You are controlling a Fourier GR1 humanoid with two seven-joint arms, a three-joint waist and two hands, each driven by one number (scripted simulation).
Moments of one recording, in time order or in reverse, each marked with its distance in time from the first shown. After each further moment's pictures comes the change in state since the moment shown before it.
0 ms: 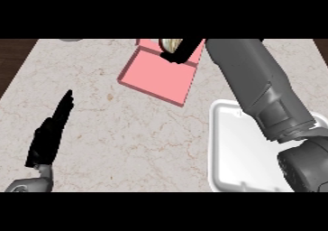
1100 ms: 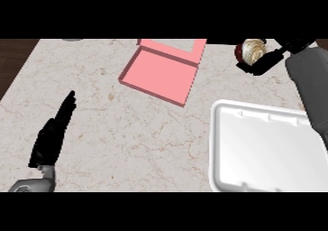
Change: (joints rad) left arm 0.004 -0.001 -0.020 0.007 0.001 0.016 -0.011; right arm 0.351 -0.284 0.006 -0.224 0.023 0.037 -0.194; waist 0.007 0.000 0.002
